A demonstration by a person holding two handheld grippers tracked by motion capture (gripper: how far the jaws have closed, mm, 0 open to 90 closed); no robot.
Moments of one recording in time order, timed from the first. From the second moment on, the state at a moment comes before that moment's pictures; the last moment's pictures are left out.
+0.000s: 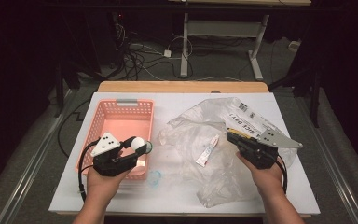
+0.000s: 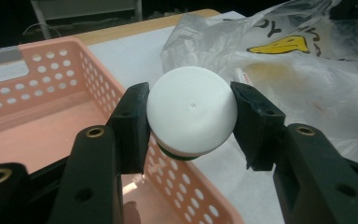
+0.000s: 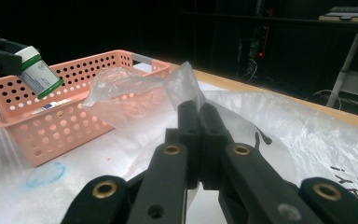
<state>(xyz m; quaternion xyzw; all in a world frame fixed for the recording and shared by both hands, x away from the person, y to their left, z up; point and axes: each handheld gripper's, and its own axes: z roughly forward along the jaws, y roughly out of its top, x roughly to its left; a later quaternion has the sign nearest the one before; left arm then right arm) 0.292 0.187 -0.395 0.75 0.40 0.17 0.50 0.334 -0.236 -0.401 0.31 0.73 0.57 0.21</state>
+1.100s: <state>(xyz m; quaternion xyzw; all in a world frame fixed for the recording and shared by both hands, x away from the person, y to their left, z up) 0.283 0.123 -0.411 0.79 0.34 0.13 0.49 0.333 -0.232 -0.401 0.30 0.74 0.57 0.21</state>
